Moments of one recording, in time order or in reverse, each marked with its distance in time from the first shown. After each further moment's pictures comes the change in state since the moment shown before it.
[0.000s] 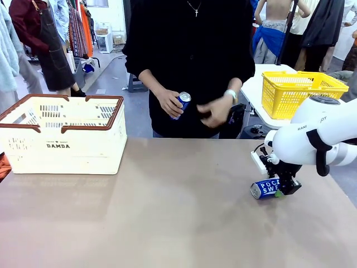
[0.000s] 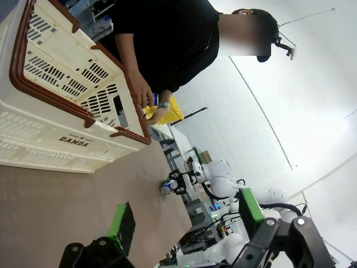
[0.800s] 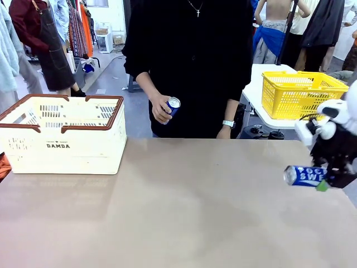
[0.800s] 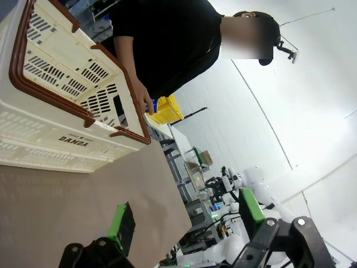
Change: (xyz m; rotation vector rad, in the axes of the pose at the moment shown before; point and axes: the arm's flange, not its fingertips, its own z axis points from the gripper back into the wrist) left arm 0.000 0.000 0.000 0.000 0.000 0.001; right arm -0.013 0.106 0.171 0.015 -0.089 -0.317
